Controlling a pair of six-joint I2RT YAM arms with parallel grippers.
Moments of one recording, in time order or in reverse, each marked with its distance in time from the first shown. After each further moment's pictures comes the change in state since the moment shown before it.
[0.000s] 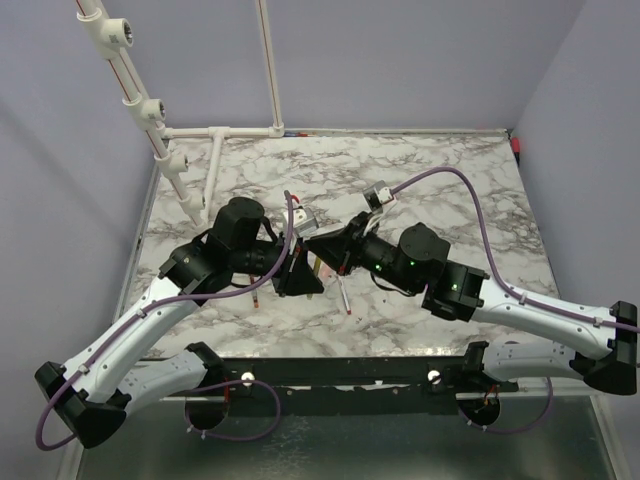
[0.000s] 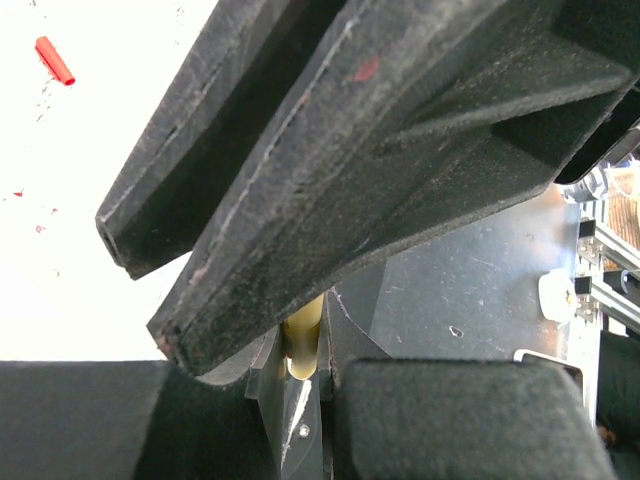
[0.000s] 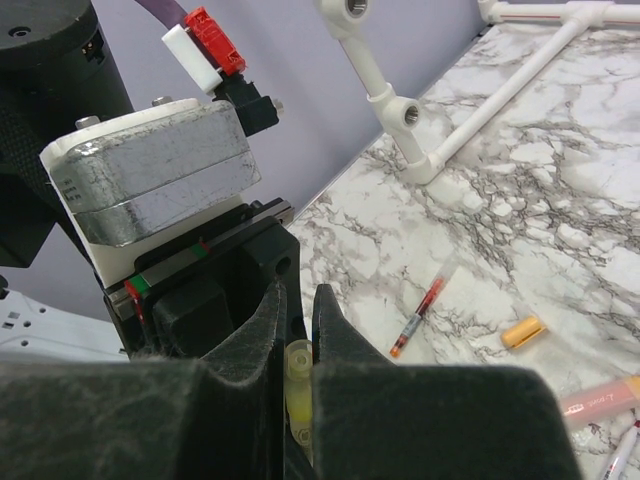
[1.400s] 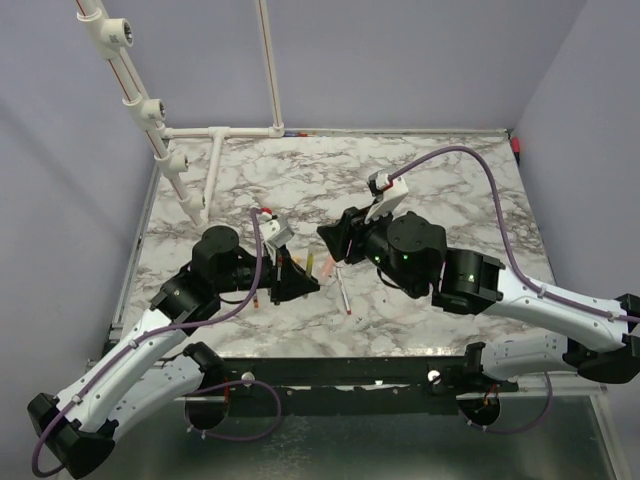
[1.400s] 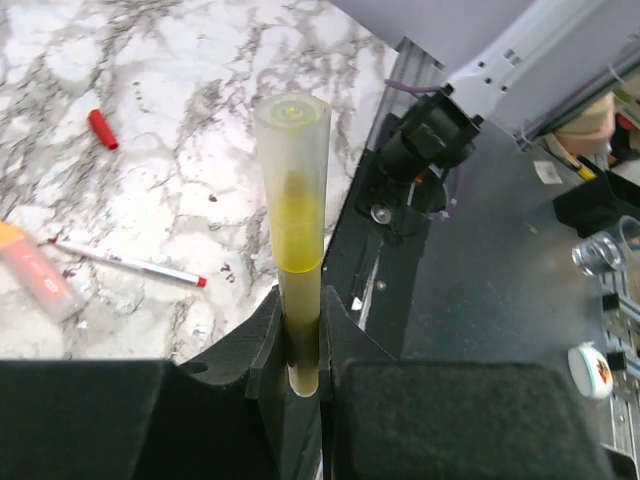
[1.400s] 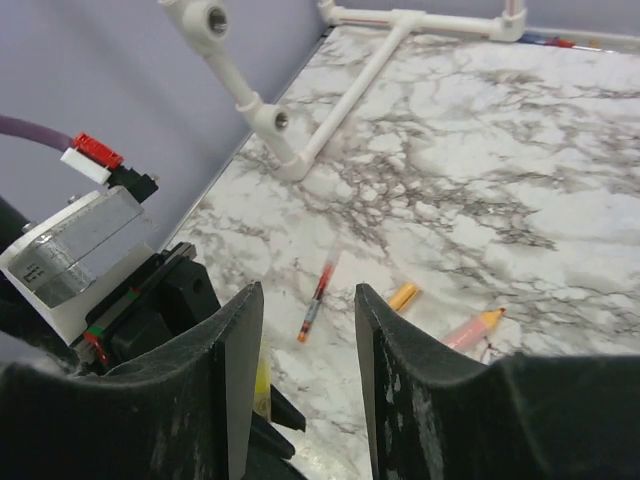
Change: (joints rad) left arm 0.025 -0.228 -0.306 0.353 -0.010 -0.127; right arm 0.099 0.053 0.319 -0.412 0.380 -0.060
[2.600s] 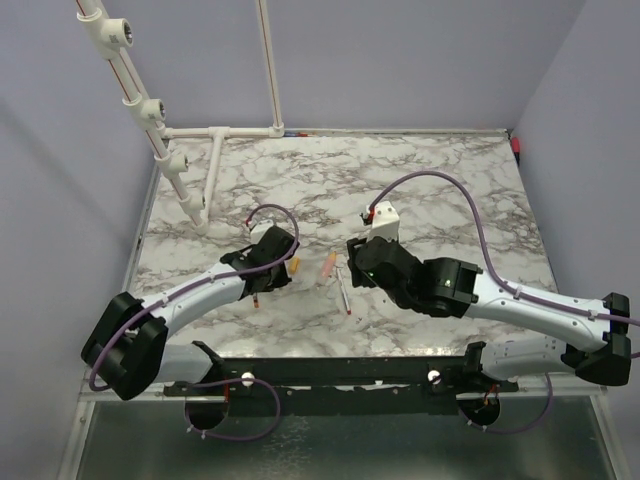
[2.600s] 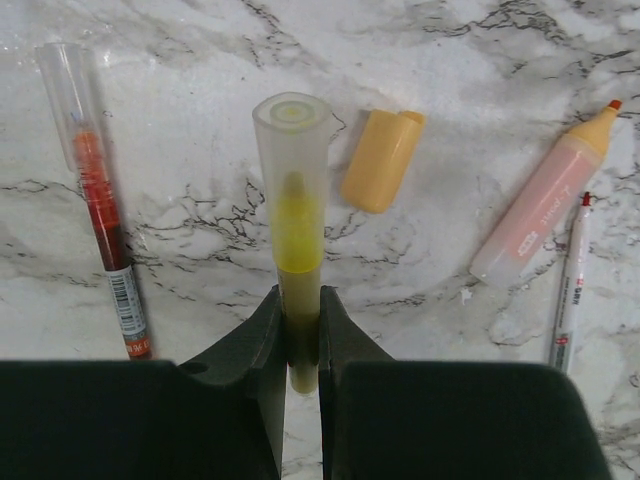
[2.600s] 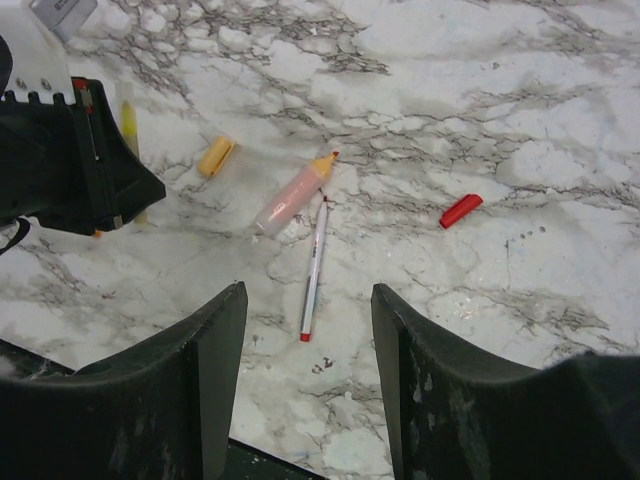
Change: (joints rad) left arm 0.001 0.523 -0.062 -0.148 -0.964 -0.510; right arm -0.048 0.007 -0.161 -0.345 0.148 0.128
